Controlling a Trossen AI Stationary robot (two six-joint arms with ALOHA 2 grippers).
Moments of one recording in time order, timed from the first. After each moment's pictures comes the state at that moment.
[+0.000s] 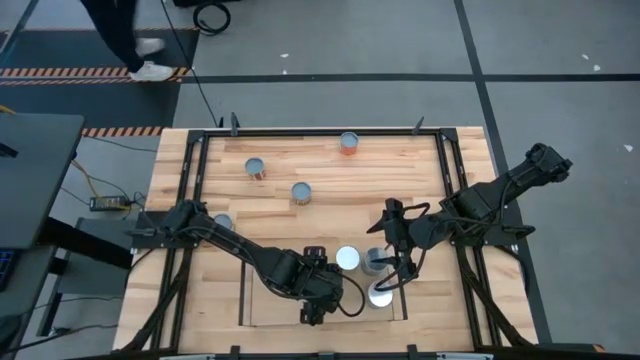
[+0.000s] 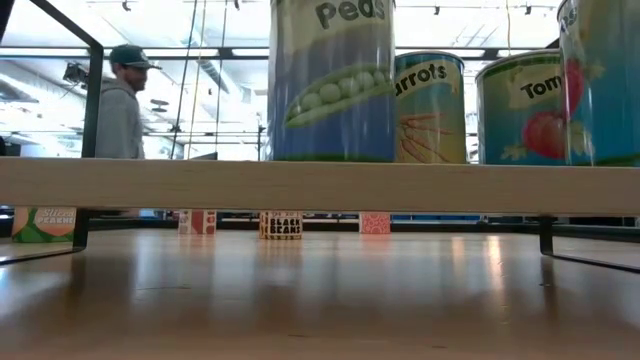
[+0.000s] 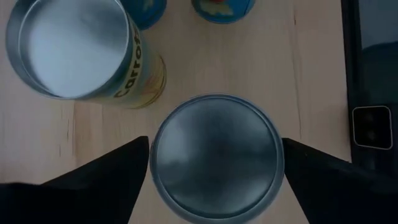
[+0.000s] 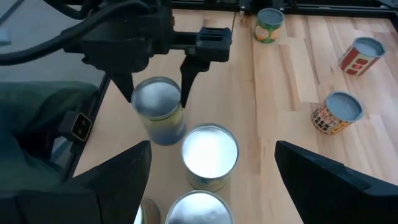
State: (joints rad) left arm -0.47 2.10 1.97 -1.02 -0.21 -0.37; right arm 0.50 1.24 1.20 -0.67 0.29 0.27
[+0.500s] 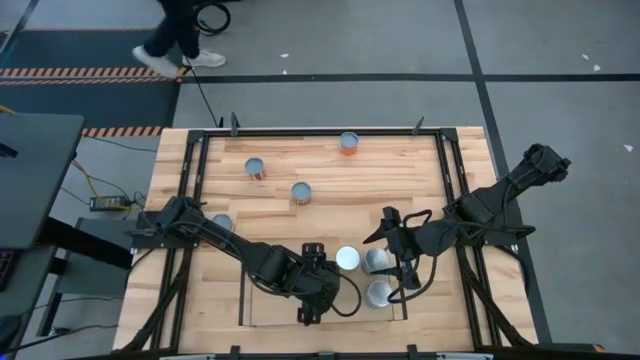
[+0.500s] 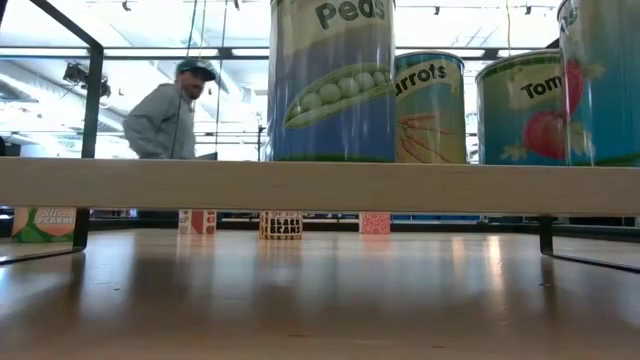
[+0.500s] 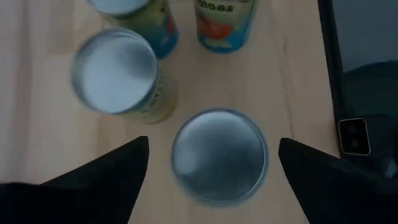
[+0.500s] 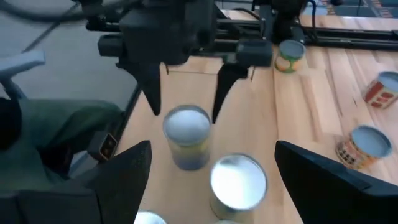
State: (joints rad) left arm -0.49 2.02 1.97 -1.01 -0.27 -0.34; right arm 0.55 1.26 1.20 -0.53 0.30 0.24
